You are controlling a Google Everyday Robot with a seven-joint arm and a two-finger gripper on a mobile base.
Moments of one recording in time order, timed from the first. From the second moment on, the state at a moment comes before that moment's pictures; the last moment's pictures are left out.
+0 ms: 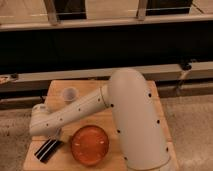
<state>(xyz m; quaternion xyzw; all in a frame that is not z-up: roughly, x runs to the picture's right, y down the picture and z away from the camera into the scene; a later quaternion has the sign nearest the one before) -0.271 0.304 0.776 -0.24 -0.21 -0.57 0.76</state>
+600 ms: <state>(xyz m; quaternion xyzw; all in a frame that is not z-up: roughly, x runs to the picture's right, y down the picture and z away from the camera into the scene) -0.270 0.313 0.771 -0.25 -0.20 -0.54 0.78</state>
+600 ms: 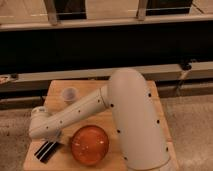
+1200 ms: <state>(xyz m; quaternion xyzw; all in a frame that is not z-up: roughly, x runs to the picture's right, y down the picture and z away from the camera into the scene) -0.279 0.315 0.768 -0.24 -0.20 -0.54 0.78</state>
